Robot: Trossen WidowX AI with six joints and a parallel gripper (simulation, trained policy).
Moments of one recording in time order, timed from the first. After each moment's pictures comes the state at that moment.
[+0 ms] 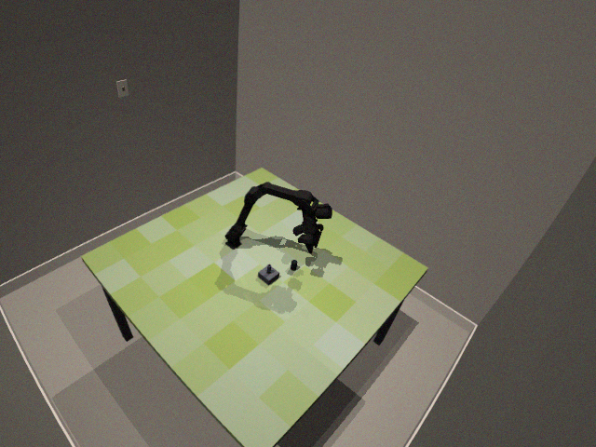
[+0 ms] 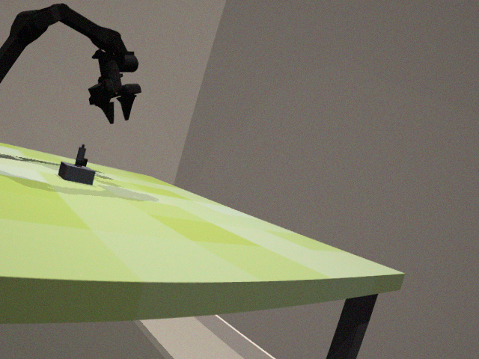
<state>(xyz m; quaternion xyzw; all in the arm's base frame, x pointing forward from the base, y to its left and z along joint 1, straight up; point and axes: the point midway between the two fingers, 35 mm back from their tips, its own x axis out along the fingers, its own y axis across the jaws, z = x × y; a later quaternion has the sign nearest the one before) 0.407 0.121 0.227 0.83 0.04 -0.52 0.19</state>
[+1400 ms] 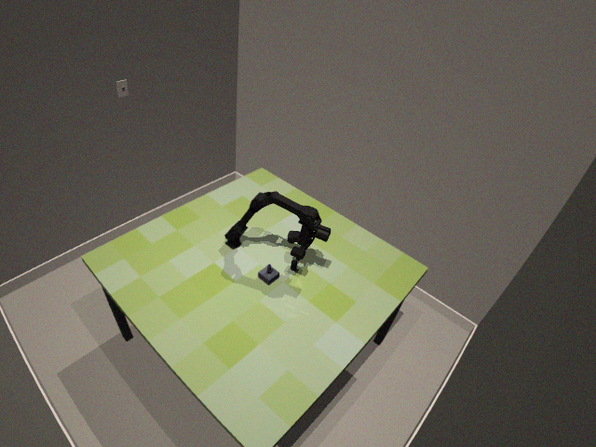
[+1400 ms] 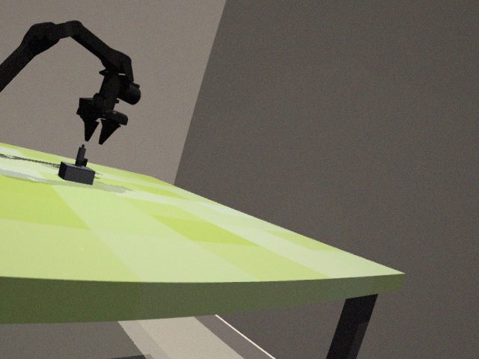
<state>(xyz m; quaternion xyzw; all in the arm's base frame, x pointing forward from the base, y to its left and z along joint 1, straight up) 0.362 0.116 0.147 0.69 0.10 -0.71 0.13</state>
